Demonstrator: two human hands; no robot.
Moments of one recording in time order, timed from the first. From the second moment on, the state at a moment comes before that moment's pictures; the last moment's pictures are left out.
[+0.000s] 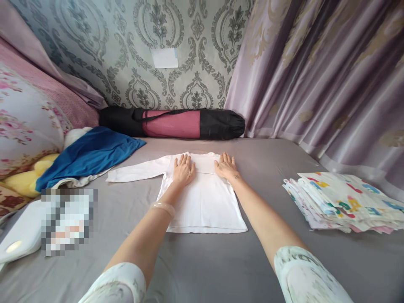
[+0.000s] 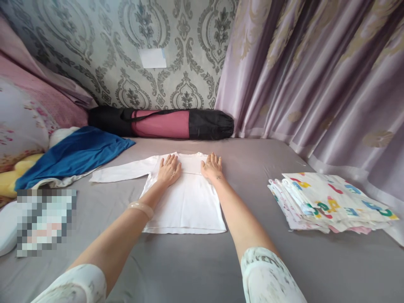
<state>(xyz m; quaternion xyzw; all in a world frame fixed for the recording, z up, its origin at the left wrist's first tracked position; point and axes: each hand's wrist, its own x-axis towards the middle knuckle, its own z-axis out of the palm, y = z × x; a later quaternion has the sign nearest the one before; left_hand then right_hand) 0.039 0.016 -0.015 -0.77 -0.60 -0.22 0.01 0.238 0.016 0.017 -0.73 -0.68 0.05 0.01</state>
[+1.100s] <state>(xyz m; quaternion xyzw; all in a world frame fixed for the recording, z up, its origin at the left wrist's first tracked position) 0.019 0.029 -0.023 -0.65 -0.61 -0.43 -0.16 0.179 0.024 0.009 -0.62 -0.78 0.08 0.03</state>
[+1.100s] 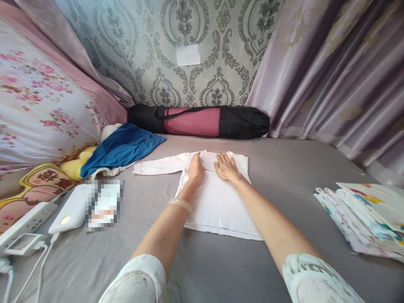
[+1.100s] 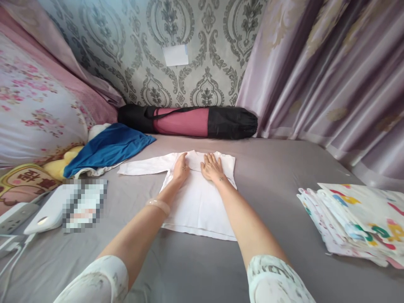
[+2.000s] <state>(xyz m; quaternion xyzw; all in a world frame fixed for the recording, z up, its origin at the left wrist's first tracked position) 0.017 0.029 -0.027 -0.62 -0.60 -0.48 -0.16 0.136 0.028 0.021 -0.58 -0.80 0.12 0.03</state>
